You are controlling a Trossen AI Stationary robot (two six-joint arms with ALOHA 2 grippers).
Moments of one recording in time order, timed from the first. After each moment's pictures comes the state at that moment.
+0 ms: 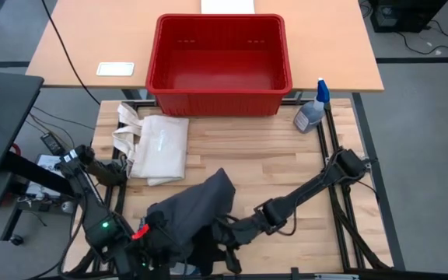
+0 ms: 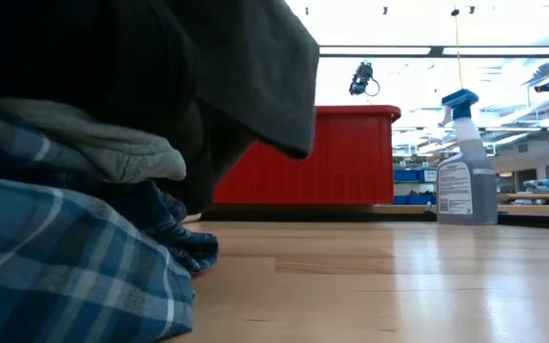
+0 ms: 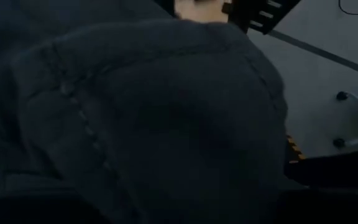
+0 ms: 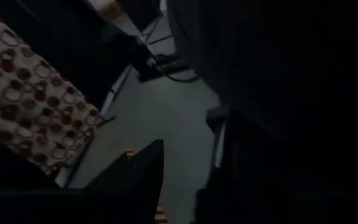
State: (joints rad) left arm -0.92 1.70 1.79 -1.11 -0.52 -1.11; right arm 0.50 2.00 1.52 0.10 0.01 0.58
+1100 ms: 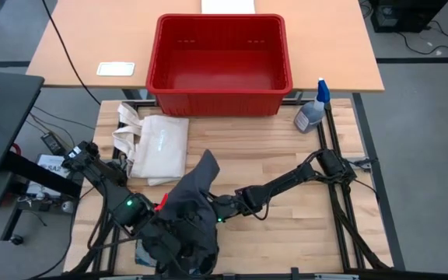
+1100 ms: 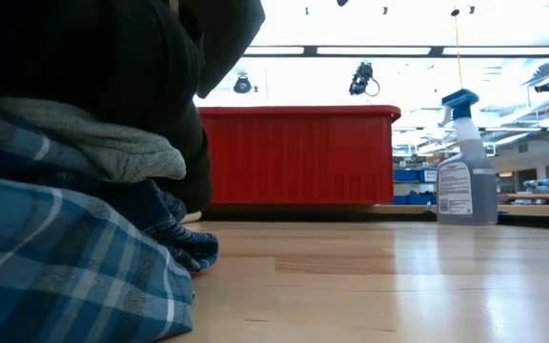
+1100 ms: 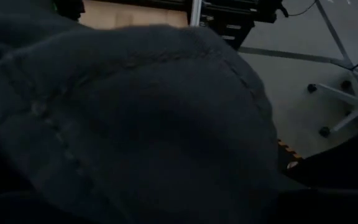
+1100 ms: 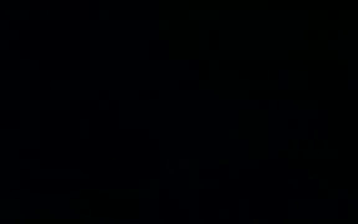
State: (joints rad) left arm -0.68 1.72 1.80 -0.81 -0.39 -0.58; right arm 0.33 2.16 1.57 0.37 0.03 0.46
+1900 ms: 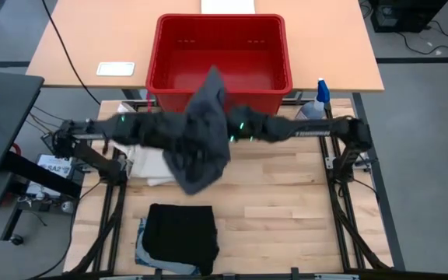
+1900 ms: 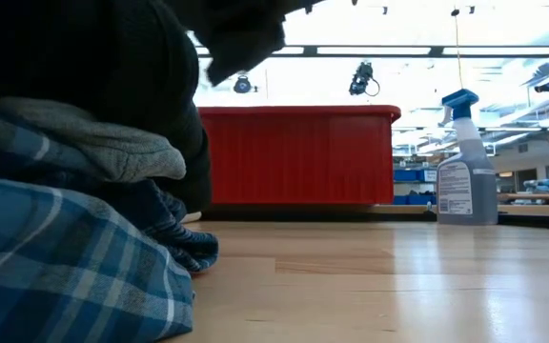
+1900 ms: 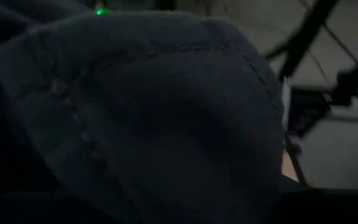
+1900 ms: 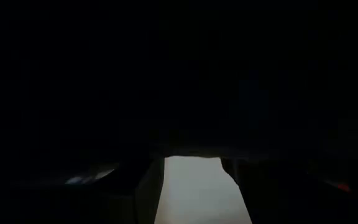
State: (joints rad) left arm -0.10 1.49 1.80 -0.75 -0.14 -0.13; right arm -0.08 1.79 1.57 -0.04 -0.03 0.16
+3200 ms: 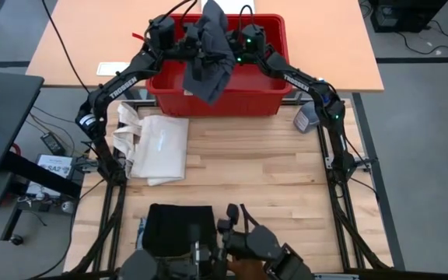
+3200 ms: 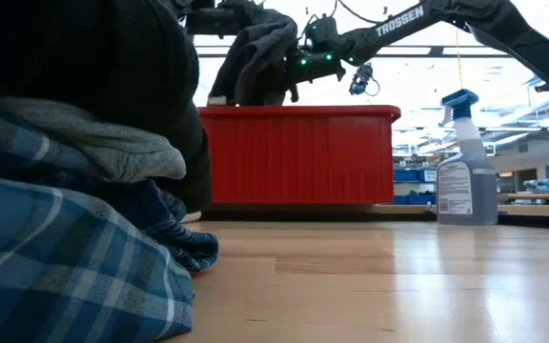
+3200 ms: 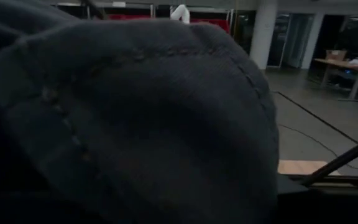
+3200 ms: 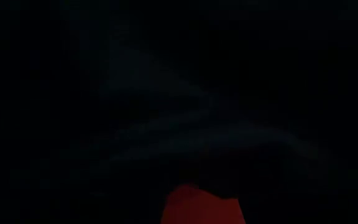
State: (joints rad) left arm 0.83 1.76 1.80 -0.04 0.79 0.02; right arm -0.72 2.15 2.08 -0.03 -0.50 0.15
